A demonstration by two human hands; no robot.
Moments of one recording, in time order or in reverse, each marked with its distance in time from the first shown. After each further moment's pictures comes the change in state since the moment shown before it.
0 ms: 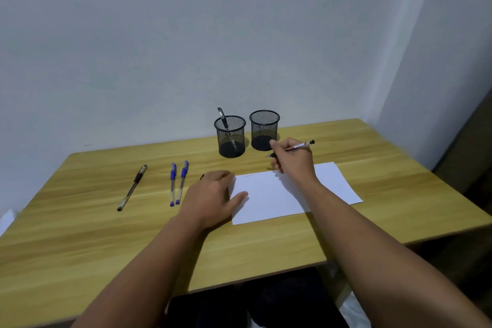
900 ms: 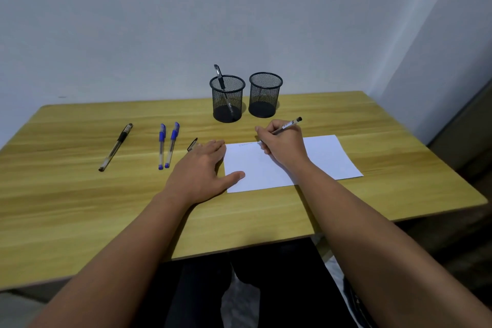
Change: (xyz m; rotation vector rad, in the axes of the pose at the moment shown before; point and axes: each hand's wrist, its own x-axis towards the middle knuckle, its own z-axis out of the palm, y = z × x) left_hand -0.016 -0.004 0.012 -0.116 -0.074 -0.053; right_hand 0.001 0.043 0.006 -0.195 -0.157 -0.062
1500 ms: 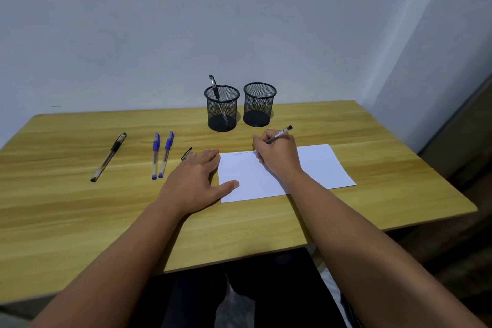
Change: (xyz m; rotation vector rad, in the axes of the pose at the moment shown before) left_hand 0.001 0.000 -0.001 -0.017 -0.008 -0.003; right_hand 0.004 0.007 0.002 -0.091 0.060 -0.027
